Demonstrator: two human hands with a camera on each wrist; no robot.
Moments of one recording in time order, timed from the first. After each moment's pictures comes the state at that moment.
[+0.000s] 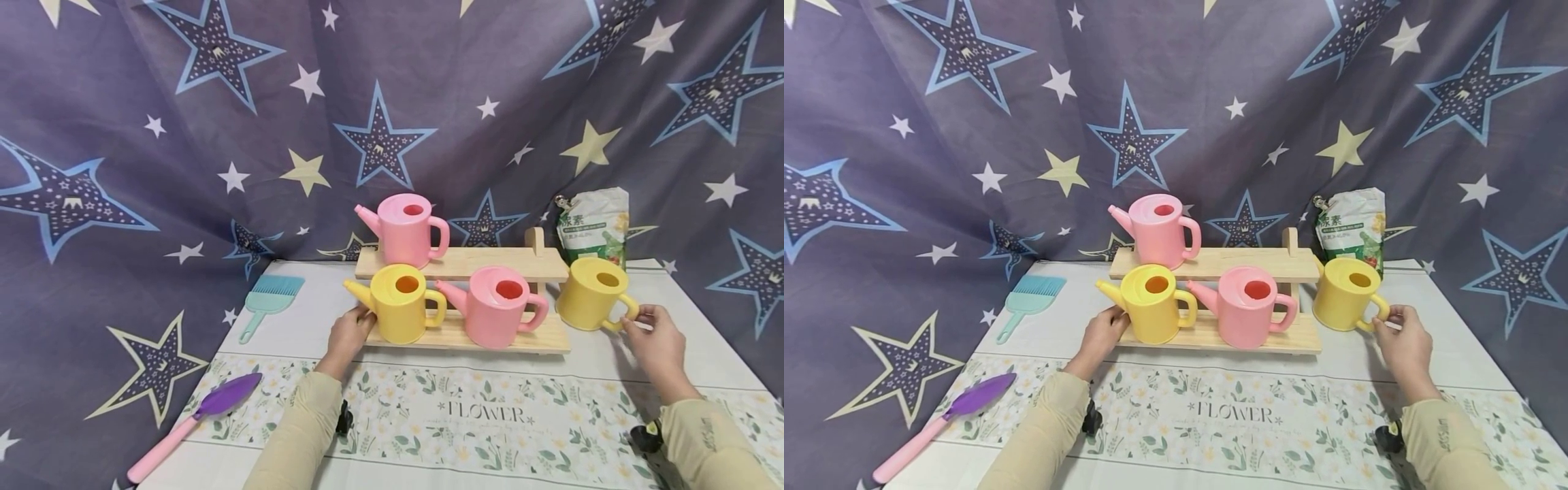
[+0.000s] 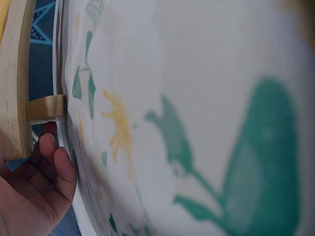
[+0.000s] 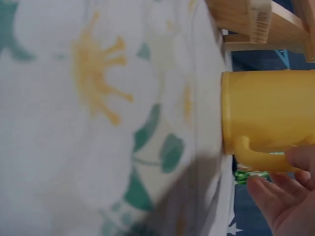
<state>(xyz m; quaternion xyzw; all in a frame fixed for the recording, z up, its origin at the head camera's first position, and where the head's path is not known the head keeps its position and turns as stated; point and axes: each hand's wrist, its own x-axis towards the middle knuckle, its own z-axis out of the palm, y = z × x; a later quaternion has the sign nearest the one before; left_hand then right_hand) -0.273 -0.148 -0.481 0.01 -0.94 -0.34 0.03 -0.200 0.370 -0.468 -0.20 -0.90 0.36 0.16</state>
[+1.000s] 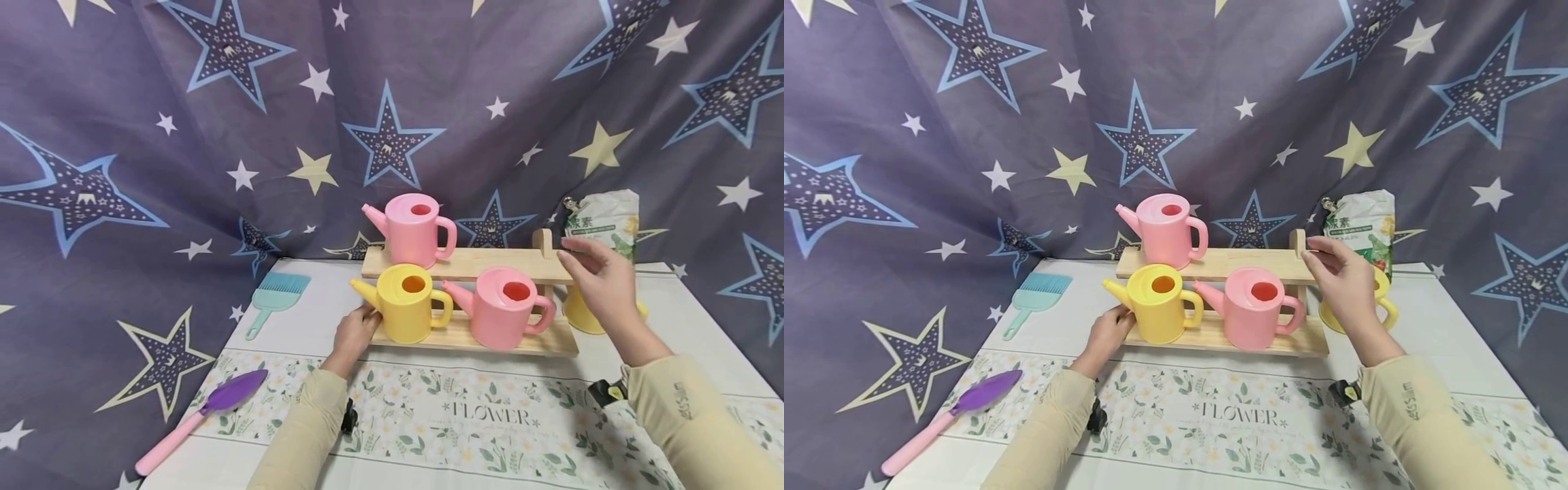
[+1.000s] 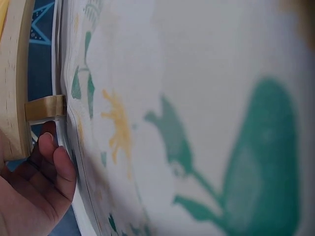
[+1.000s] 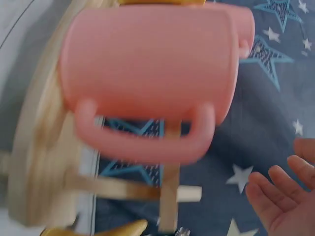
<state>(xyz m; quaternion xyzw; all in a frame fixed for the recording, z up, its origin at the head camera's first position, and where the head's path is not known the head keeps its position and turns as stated) -0.273 -0.146 -0.481 0.02 -0.94 -0.35 0.03 -0.223 0.251 -0.347 0.06 -0.82 0.49 0.29</state>
